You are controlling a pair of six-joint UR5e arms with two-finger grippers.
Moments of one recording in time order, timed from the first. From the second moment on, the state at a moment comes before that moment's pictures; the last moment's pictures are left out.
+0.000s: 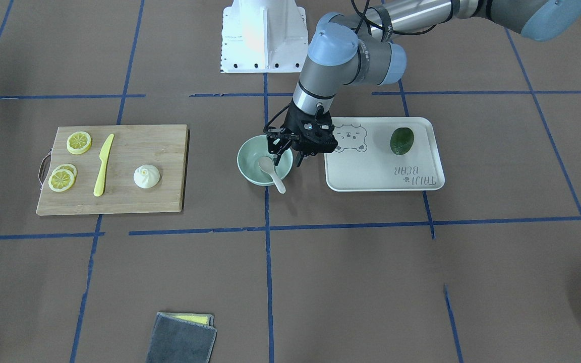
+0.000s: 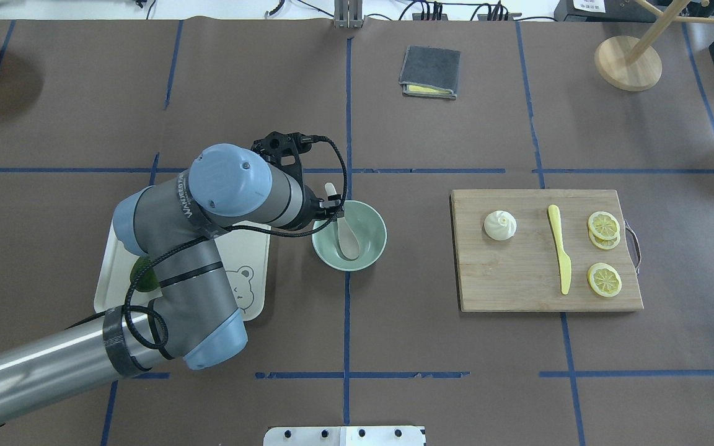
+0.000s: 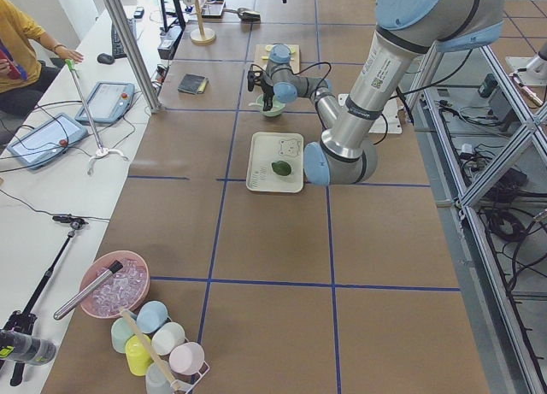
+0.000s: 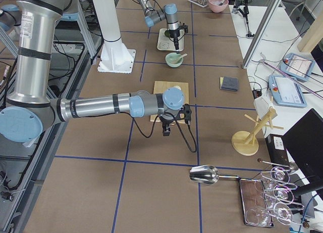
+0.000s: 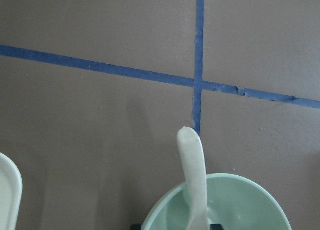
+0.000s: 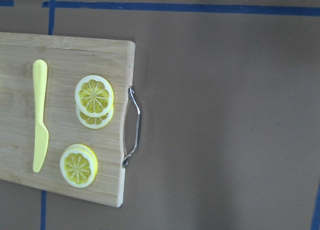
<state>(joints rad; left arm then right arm) -0.52 -2.22 -1.63 -1.93 -1.77 -1.34 1.33 -1.75 1.89 -1.51 2.56 0.22</state>
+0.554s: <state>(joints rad) -0.61 -1.96 -1.86 -1.93 -1.82 -1.14 1.03 -1.58 1.90 -1.26 2.38 0.75</state>
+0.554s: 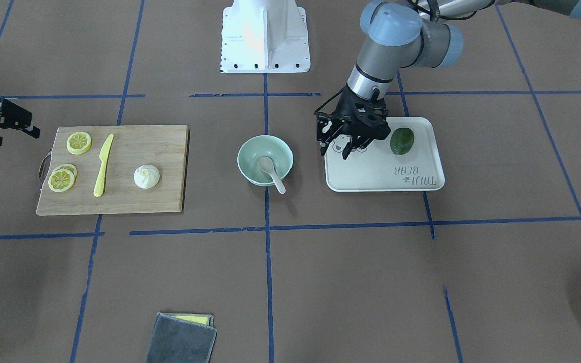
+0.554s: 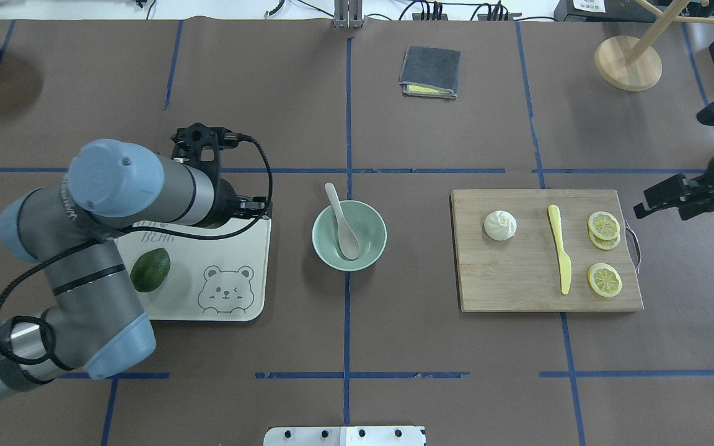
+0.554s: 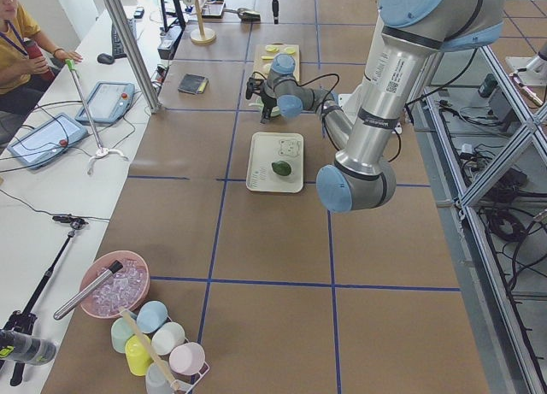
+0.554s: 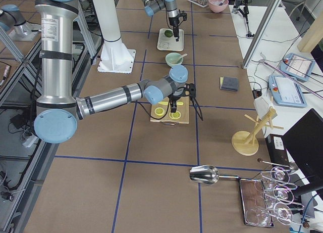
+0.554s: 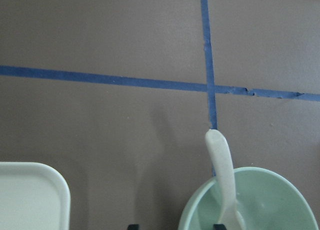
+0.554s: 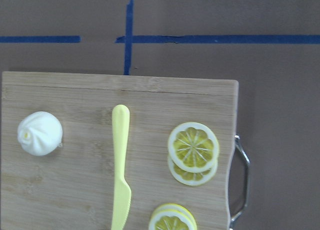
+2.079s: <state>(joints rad) -0.68 -1.85 -1.96 -1.93 -1.88 -1.07 0.68 -1.26 1.70 -1.26 1.99 1.08</state>
